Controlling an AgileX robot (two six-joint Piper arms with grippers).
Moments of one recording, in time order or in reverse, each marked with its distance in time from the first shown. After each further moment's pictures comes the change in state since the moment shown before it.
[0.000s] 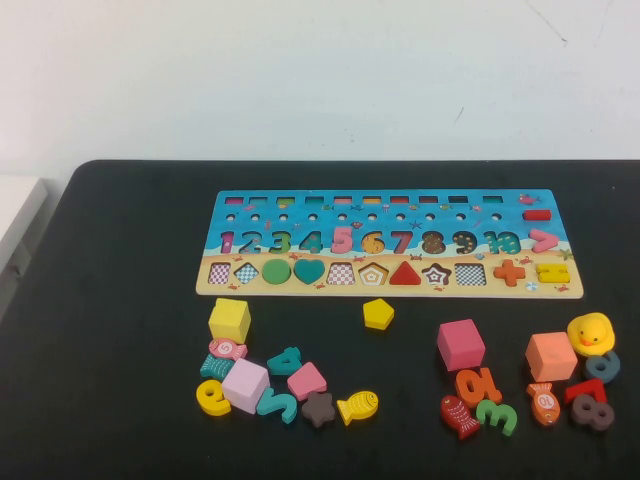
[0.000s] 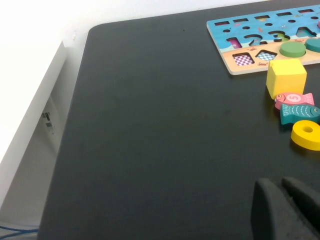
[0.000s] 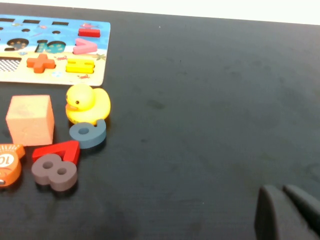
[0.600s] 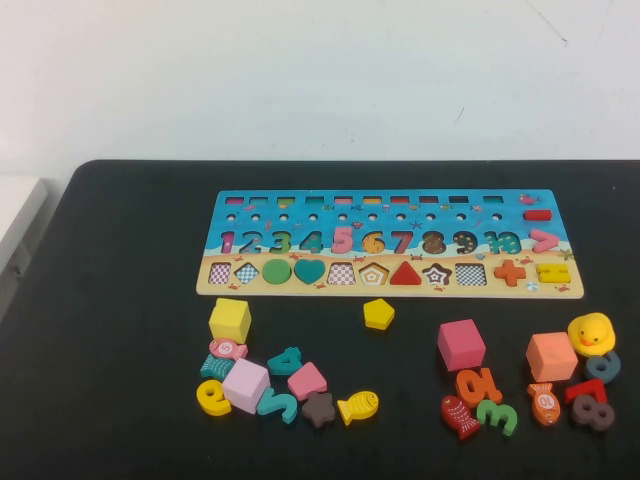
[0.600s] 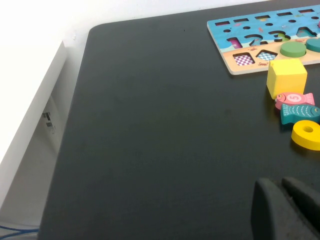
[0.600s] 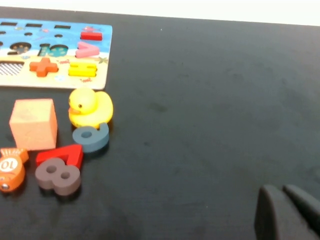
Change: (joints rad) right arm 0.000 0.000 0.000 0.013 -0.006 0.000; left arm 0.000 0.000 0.000 0.000 0.000 0.000
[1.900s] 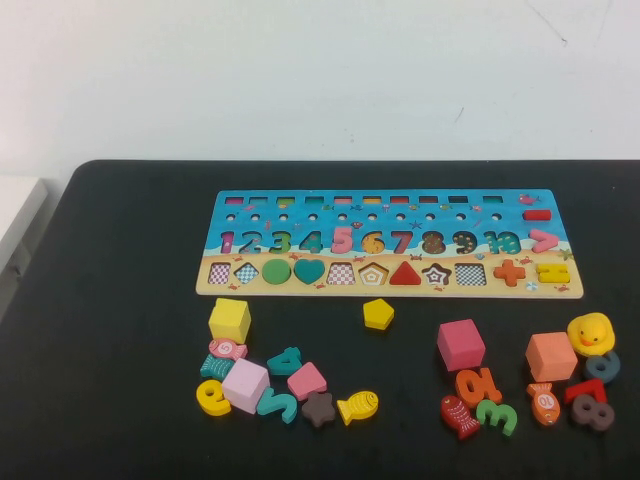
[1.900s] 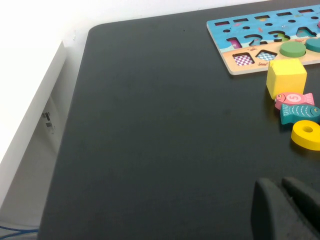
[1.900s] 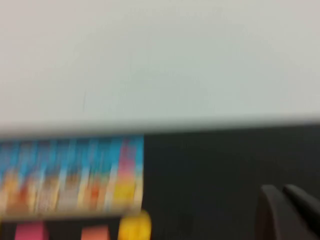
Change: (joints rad) right arm 0.000 0.329 -0.576 0.127 0.130 0.004; left arm 0.000 0.000 0.000 0.000 0.000 0.001
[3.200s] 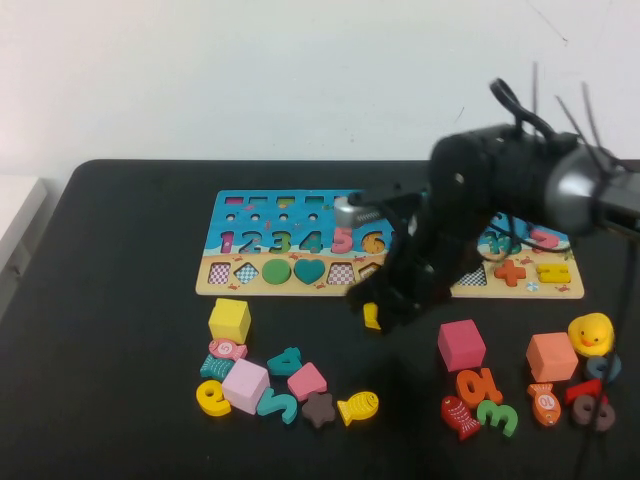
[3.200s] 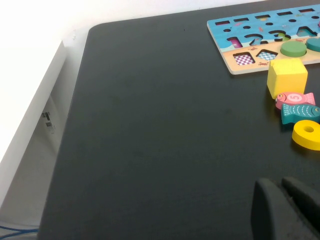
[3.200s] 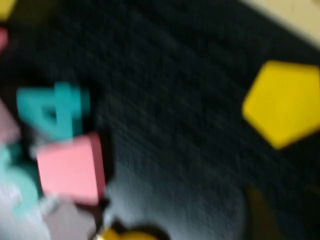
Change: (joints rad) right arm 0.657 1.794 -1.107 0.129 0.412 -0.001; left arm 0.000 0.000 0.000 0.000 0.000 -0.002
